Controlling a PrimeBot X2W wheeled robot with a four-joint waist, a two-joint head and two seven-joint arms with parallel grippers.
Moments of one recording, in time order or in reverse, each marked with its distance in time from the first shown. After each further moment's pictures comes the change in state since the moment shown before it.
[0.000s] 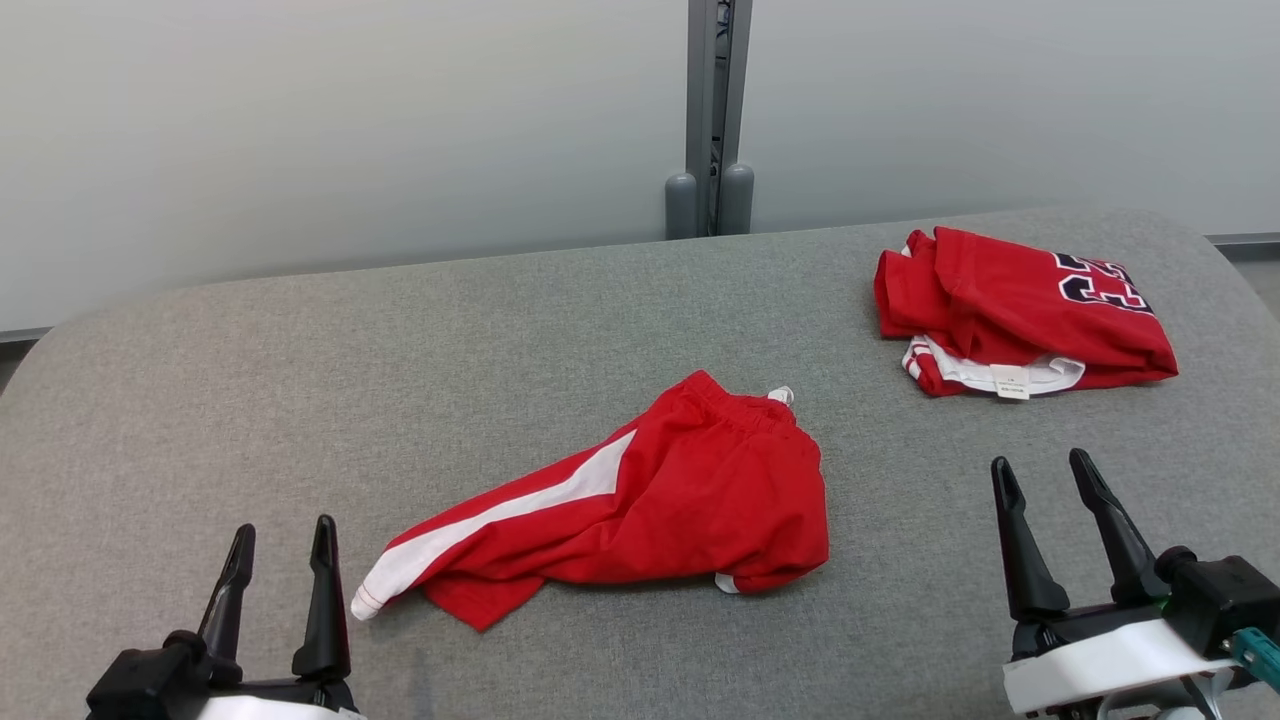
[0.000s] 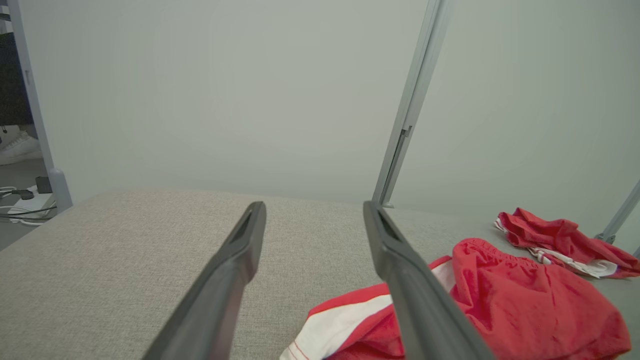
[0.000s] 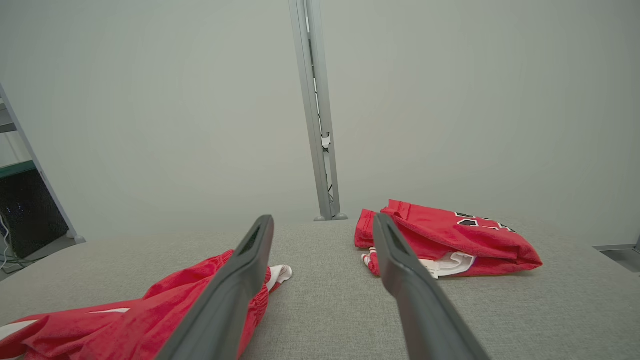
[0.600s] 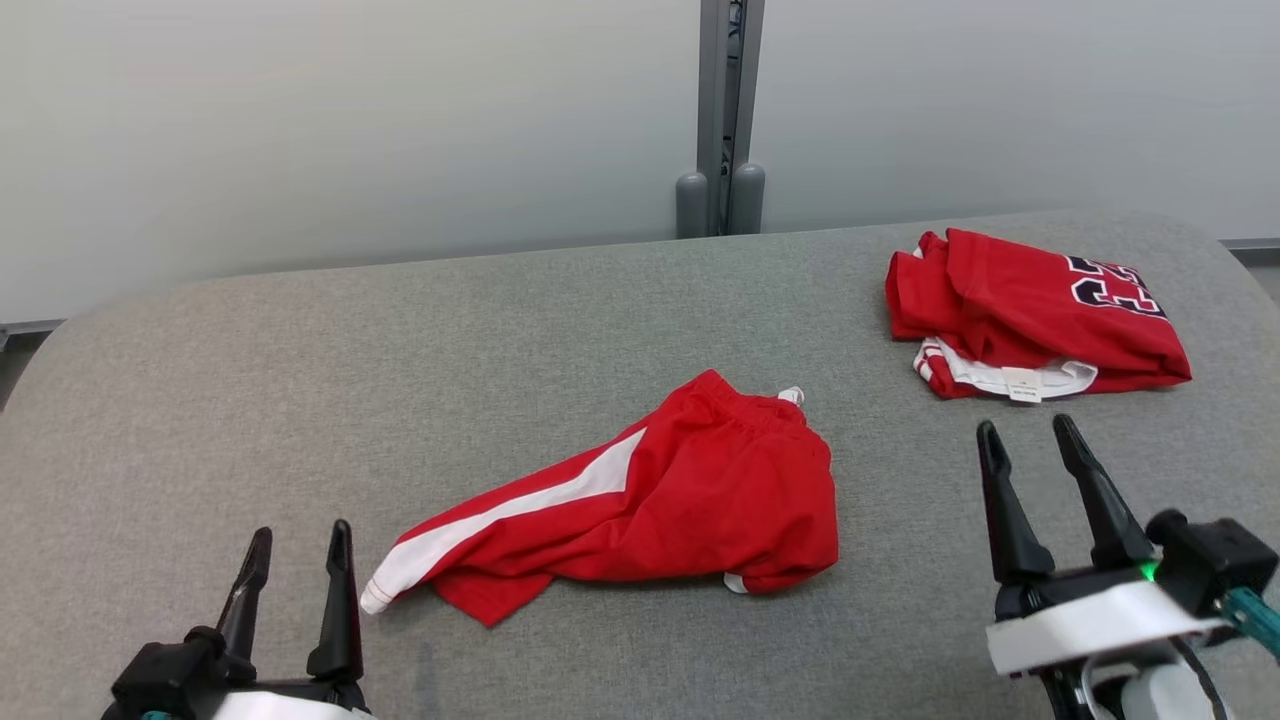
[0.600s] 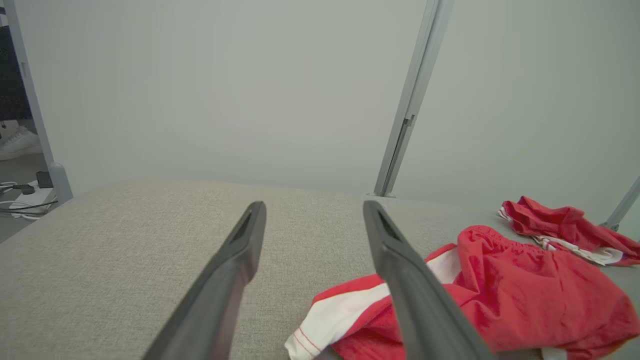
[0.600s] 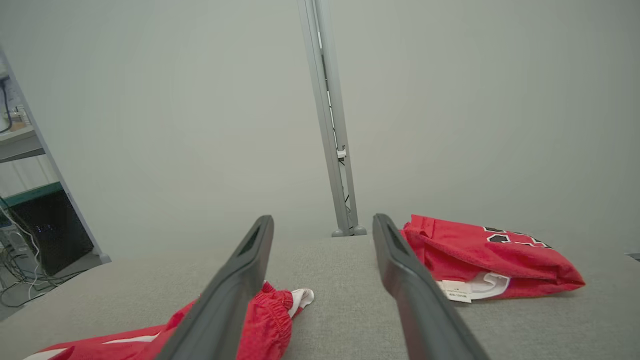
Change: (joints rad) left arm -0.019 -0.043 0.051 0.052 0.068 -0.060 0.000; right arm -0.034 0.002 0.021 0.004 0.042 0.000 0.000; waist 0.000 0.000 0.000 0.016
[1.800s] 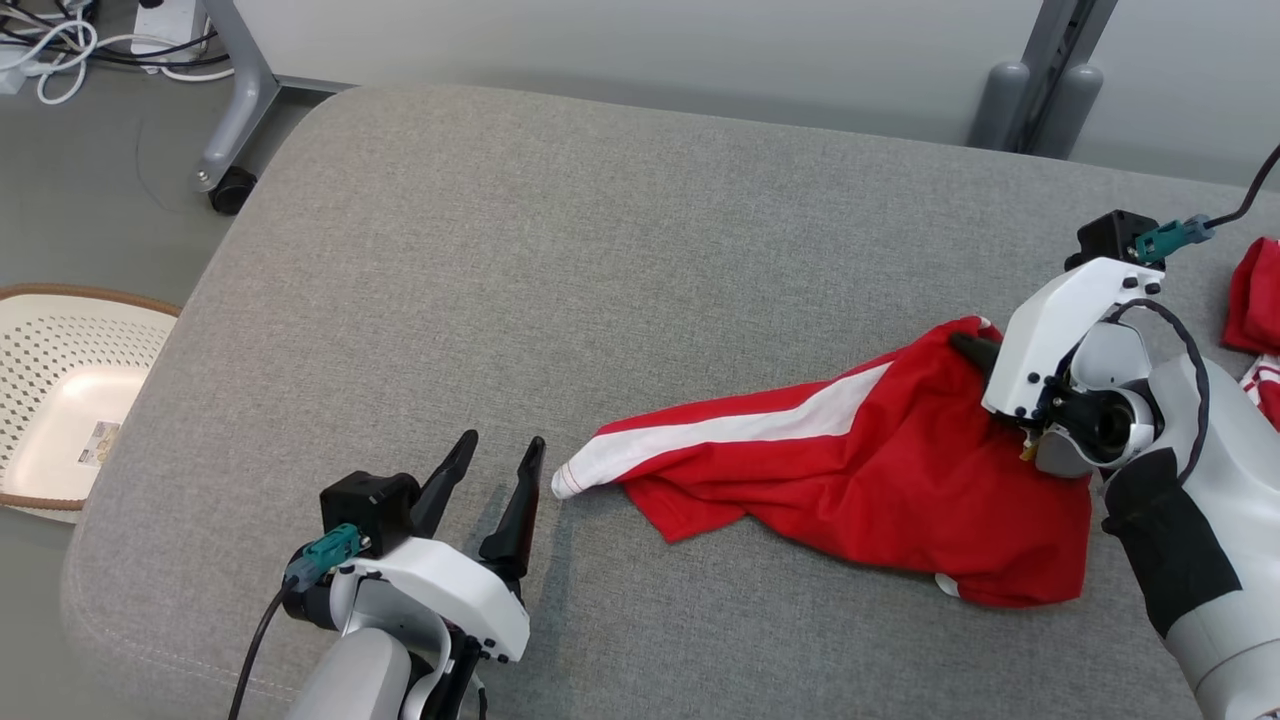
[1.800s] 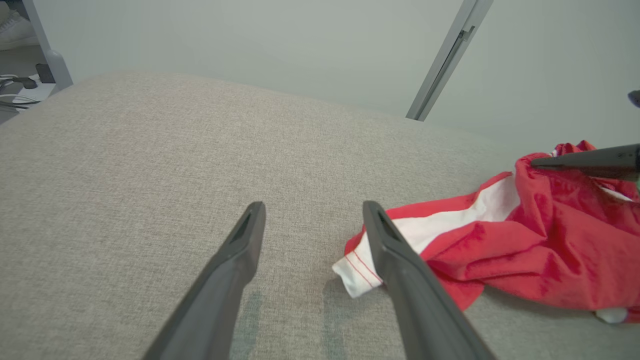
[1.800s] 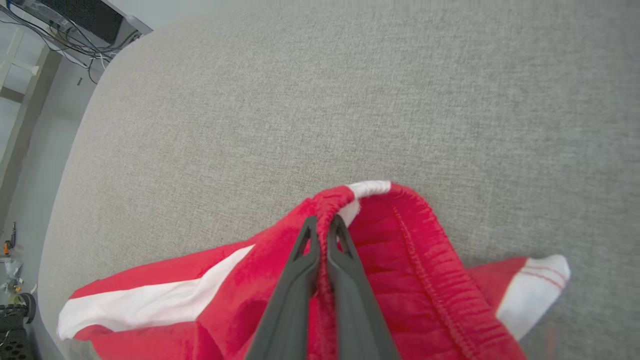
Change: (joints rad) left arm -0.348 -0.006 -0.350 0.319 -0.161 -0.008 0.114; right arm -0.781 -0.080 0.151 0.831 0.389 0.000 0.774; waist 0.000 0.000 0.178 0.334
